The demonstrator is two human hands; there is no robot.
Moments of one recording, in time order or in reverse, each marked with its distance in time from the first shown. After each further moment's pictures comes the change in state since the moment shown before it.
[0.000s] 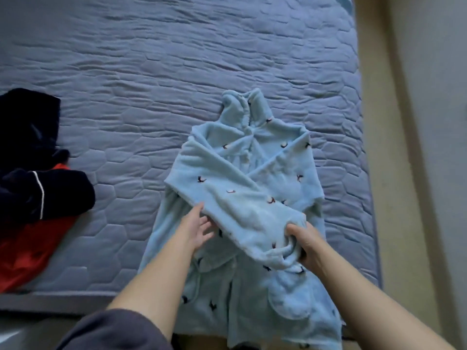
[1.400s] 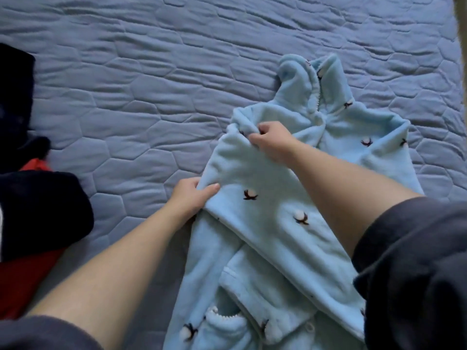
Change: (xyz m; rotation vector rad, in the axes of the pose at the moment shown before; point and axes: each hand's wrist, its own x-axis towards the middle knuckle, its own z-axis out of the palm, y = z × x) left_hand 0.173 0.118 -0.107 0.744 0.008 0.557; right_hand 0.182 -0.131 0.267 -0.885 -0.074 -0.639
